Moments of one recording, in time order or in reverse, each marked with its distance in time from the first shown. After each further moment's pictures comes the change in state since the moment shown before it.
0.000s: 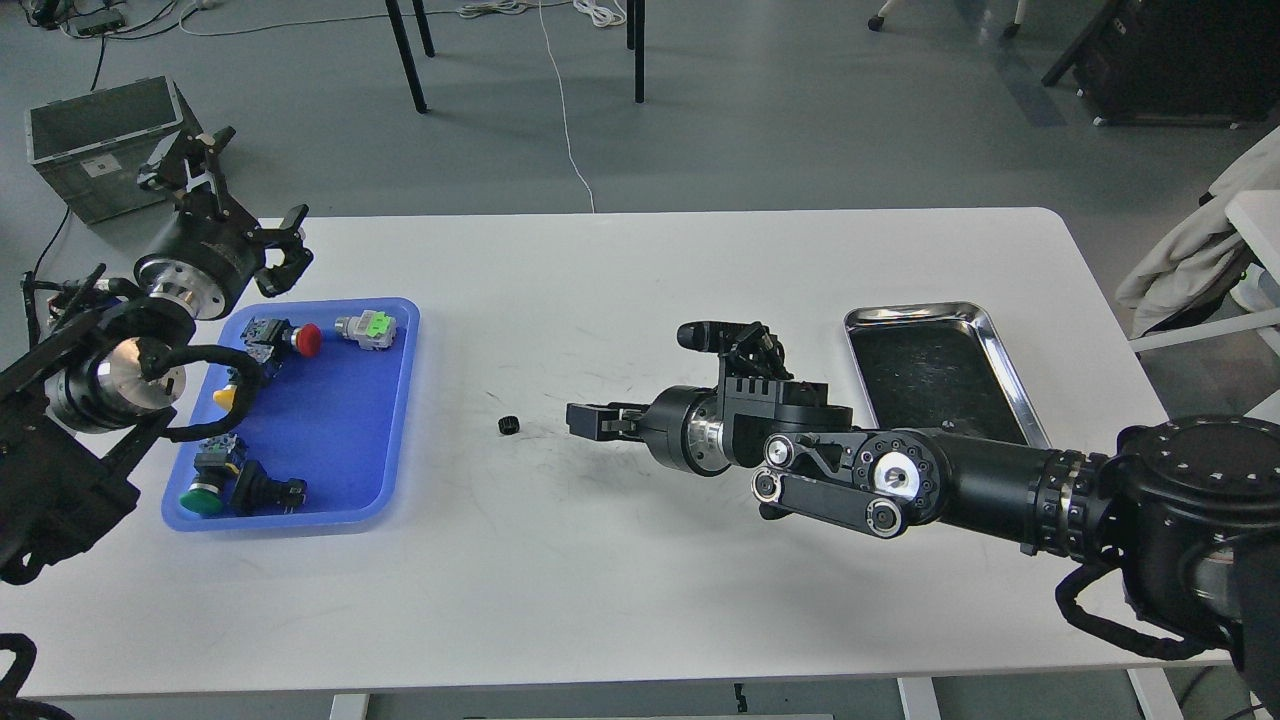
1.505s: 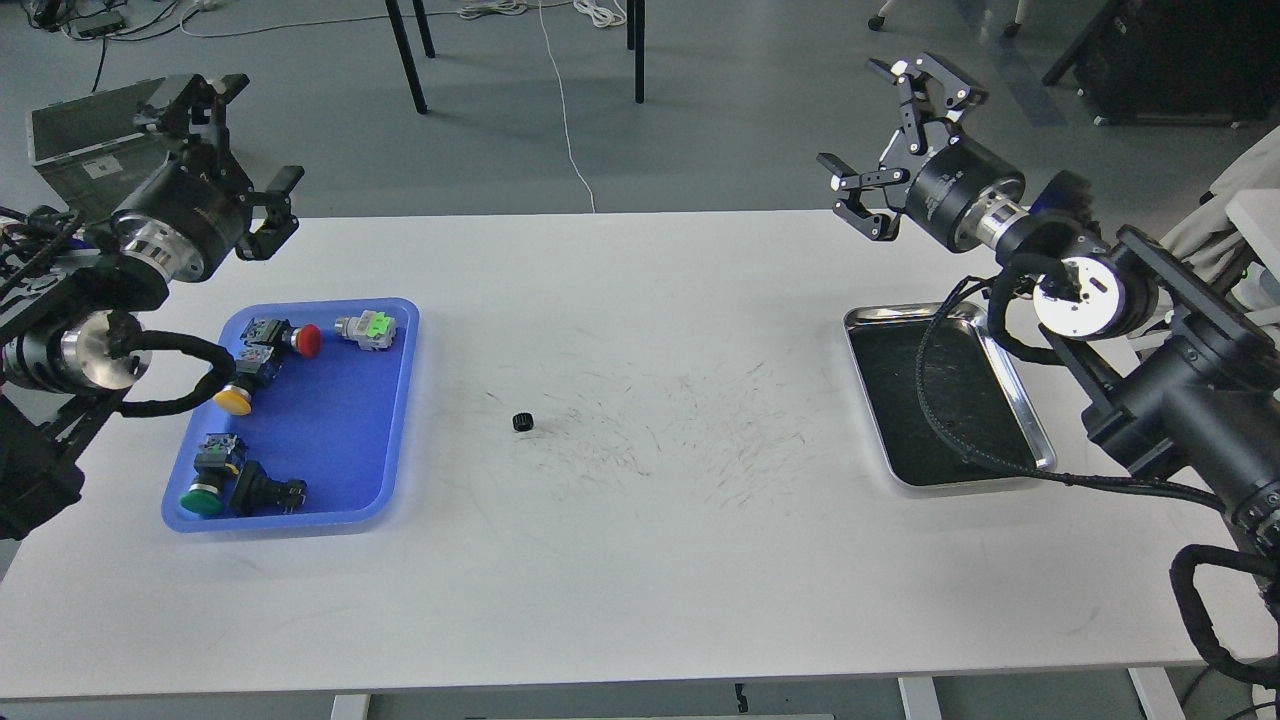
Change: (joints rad) left arm -0.028 0.108 0.014 -0.162 0.252 0.022 0.033; right arm -0.250 -0.354 1.029 -0.044 0.972 0.277 0.023
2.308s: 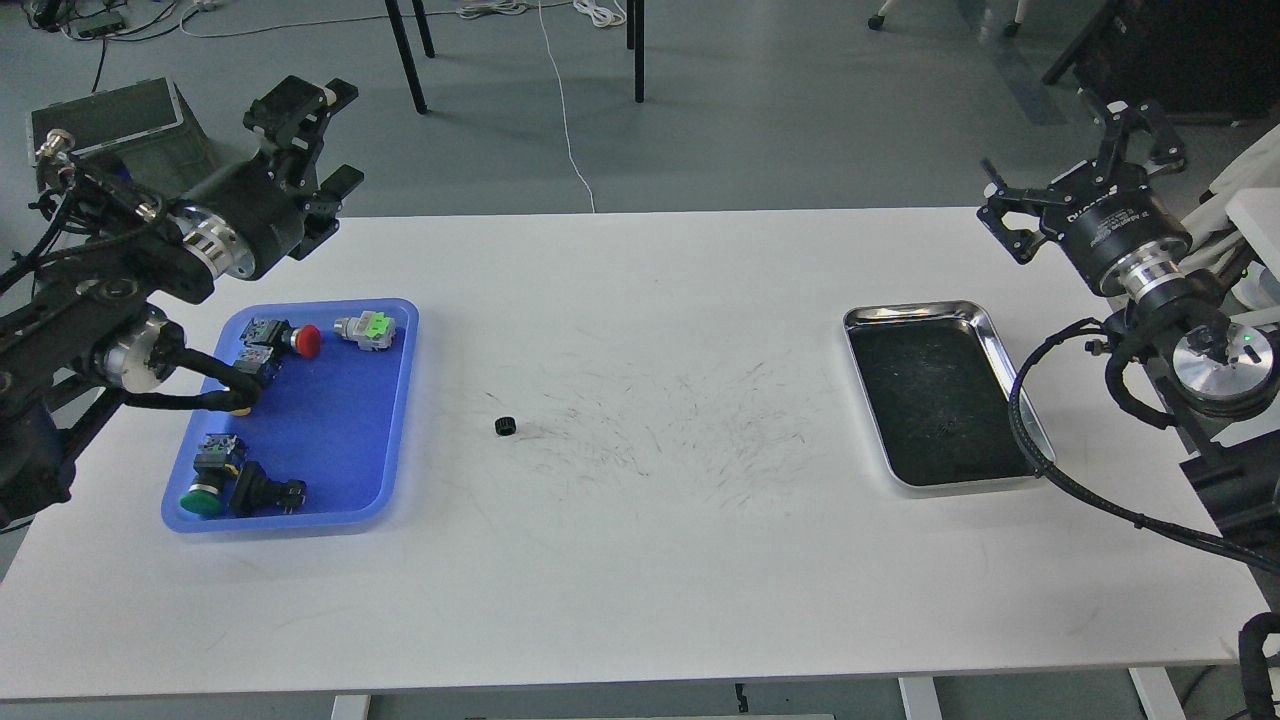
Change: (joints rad) left arm -0.050 0.065 0.103 -0.212 0.499 0.022 0.043; right arm -0.189 -0.055 0.202 -0.005 0.166 0.029 0.007
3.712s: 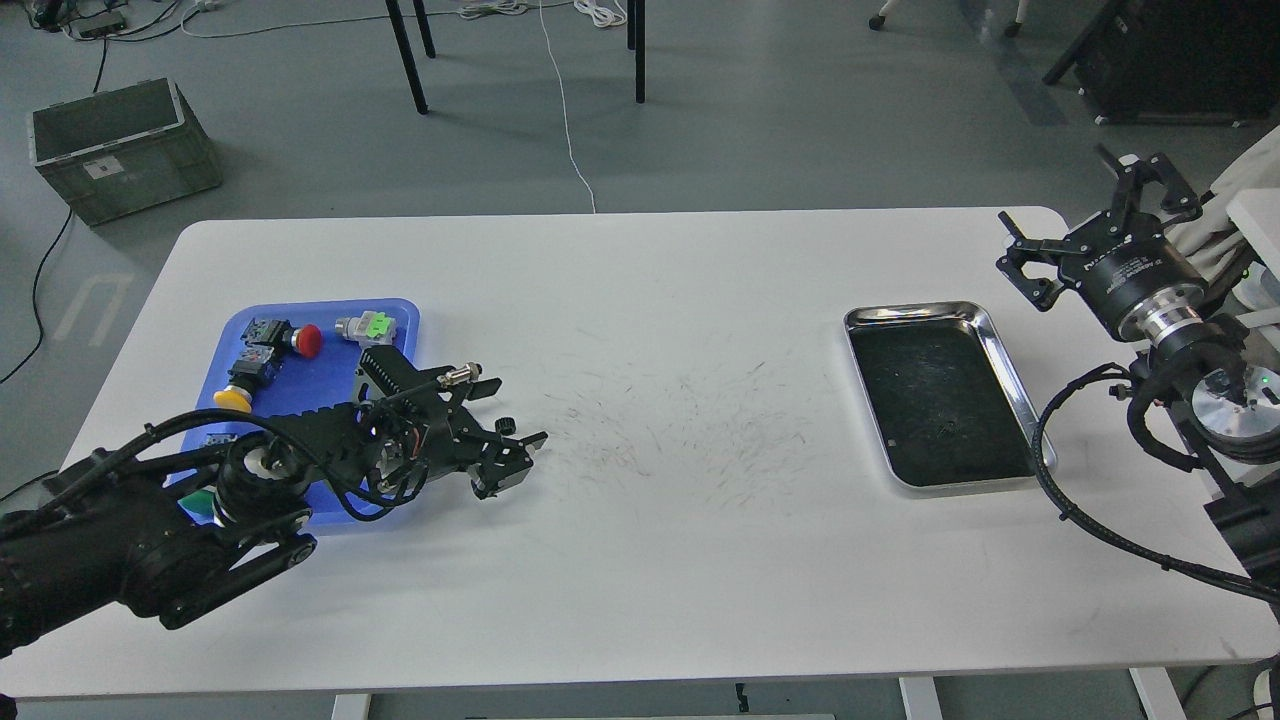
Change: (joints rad) left arm 0.059 -0.187 0.443 0.084 1.414 0.148 -0.020; right arm -0.064 -0.042 -0.013 -0.005 -0.009 0.002 0.003
